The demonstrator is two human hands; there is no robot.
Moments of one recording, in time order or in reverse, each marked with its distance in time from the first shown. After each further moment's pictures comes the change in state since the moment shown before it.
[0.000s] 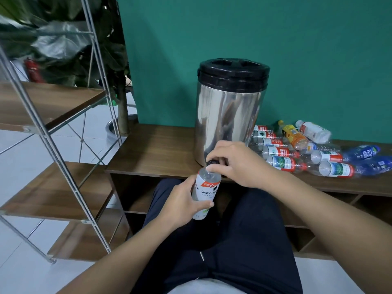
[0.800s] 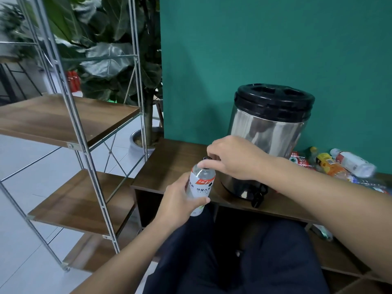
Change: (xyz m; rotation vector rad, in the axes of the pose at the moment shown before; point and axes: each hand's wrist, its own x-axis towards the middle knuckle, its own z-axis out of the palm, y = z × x) left_hand 0.027 -0.013 -0.098 0.029 0.262 0.017; right_hand 0.130 -0.056 -0.015 -0.442 -0.094 -0.136
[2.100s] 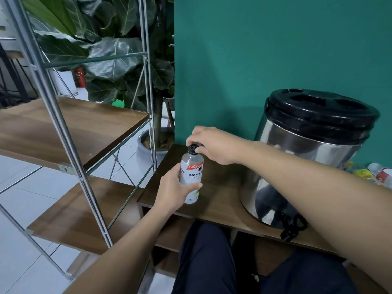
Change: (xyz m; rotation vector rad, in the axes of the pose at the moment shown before) left_hand 0.124 -0.073 -0.037 -0.054 0.124 -0.099; right_hand 0.169 0.024 0.039 0.239 -0.129 -0.104
